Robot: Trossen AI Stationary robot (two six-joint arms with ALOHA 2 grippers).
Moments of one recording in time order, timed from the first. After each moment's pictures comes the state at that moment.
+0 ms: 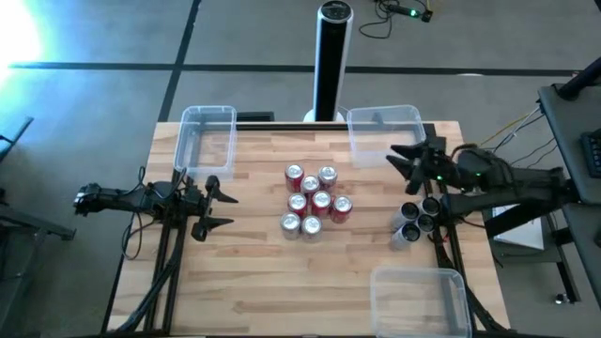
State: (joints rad) left arm -0.12 0.02 0.03 0.02 0.01 -0.06; right arm 0.02 0.66 0.75 -0.27 0.44 0.36
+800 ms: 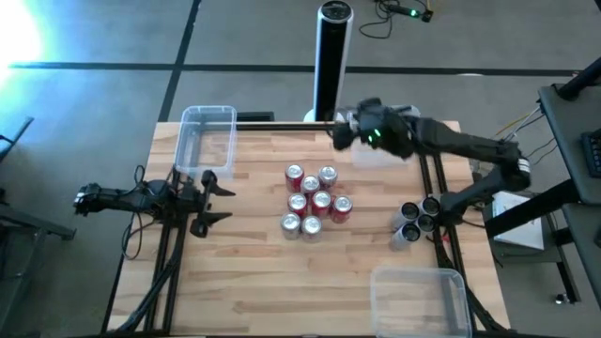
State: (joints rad) left arm -0.12 0.02 0.03 0.15 -0.05 -0.01; right arm -0.23 1.47 1.55 -0.75 0.57 0.63
